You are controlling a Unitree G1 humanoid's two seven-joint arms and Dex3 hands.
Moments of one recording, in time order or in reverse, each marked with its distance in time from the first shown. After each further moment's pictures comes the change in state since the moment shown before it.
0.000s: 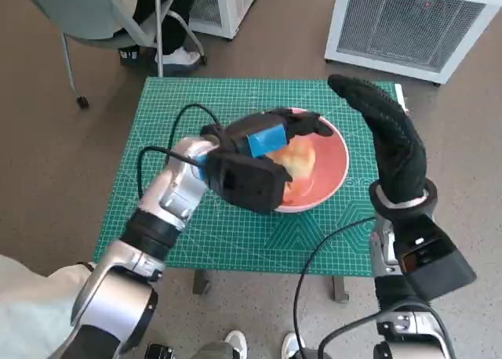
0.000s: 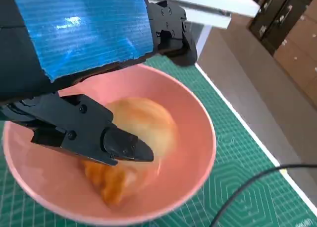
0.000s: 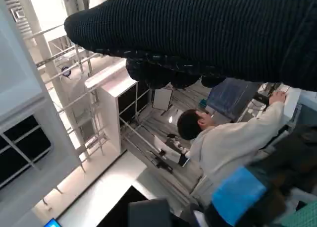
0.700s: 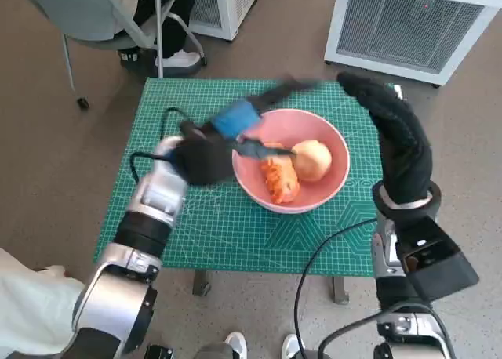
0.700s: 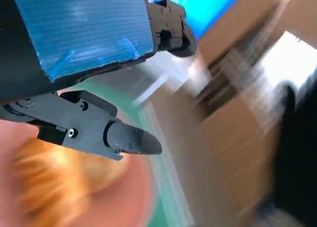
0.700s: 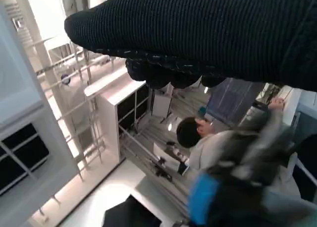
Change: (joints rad) left arm 0.074 -0.036 0.346 0.060 -0.449 -0.218 0.033; right arm 0.000 0.002 -0.018 -0.008 -0.004 0.006 -0.044
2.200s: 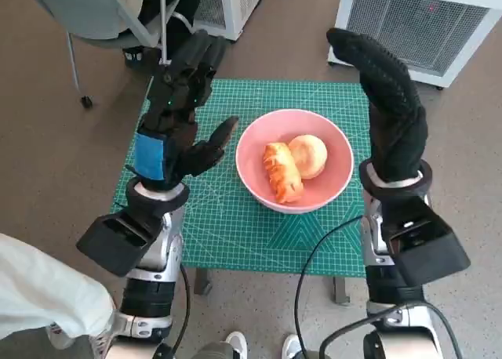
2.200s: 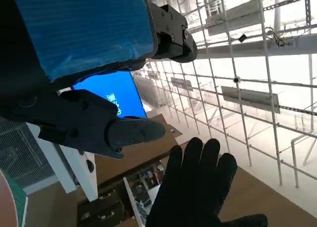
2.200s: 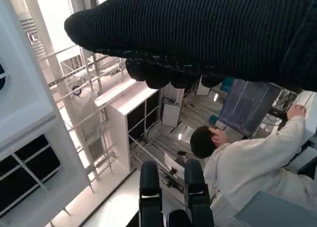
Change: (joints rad) left arm 0.350 -0.131 0.095 -0.561 -0.109 -0.097 0.250; right arm -0.080 0.040 0.022 -0.112 -0.089 0.145 -0.129
